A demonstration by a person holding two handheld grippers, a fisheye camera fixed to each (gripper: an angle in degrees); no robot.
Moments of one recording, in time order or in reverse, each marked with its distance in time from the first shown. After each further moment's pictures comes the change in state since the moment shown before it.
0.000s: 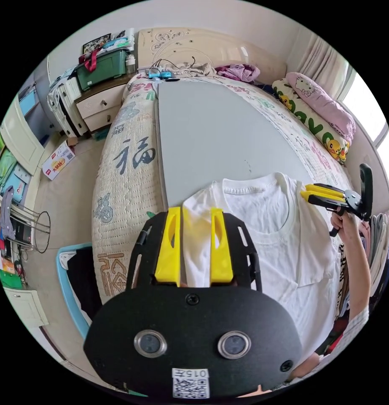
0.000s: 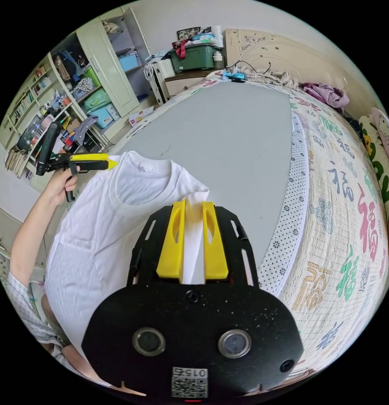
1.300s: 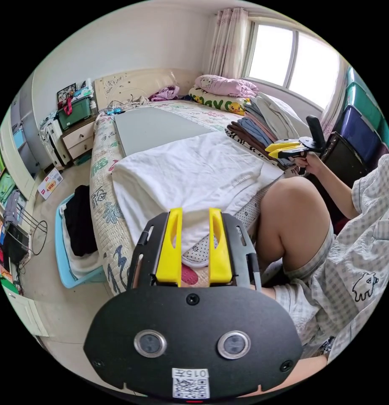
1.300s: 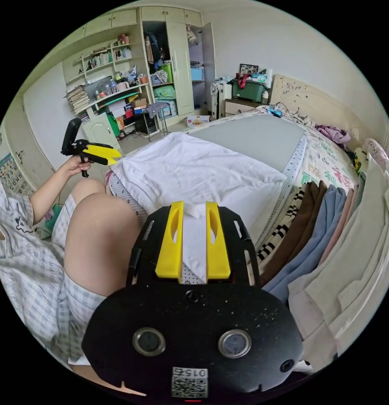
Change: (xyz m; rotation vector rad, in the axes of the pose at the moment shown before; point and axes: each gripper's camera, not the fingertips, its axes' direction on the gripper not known) left arm 0.184 0.591 -0.276 0.187 0.158 0.336; right arm -0.050 0.744 -0.110 0.146 -0.042 -0.310
